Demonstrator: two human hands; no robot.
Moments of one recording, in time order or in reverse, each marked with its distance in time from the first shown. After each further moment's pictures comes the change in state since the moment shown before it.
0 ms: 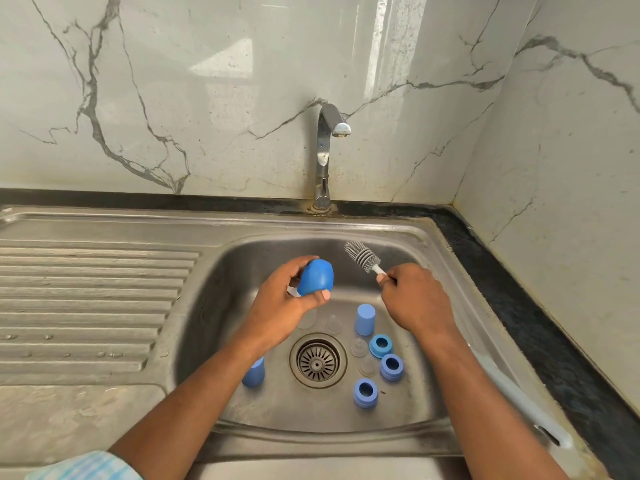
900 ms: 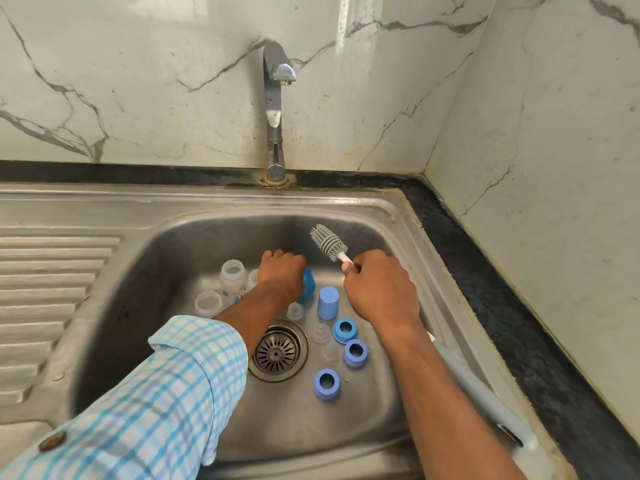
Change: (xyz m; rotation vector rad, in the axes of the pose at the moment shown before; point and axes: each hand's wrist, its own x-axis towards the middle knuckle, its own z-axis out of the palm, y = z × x) left_hand 0.114 -0.074 0.098 1.314 -0.329 0.037; right_hand 0.015 0.014 0.014 0.025 -0.040 0.098
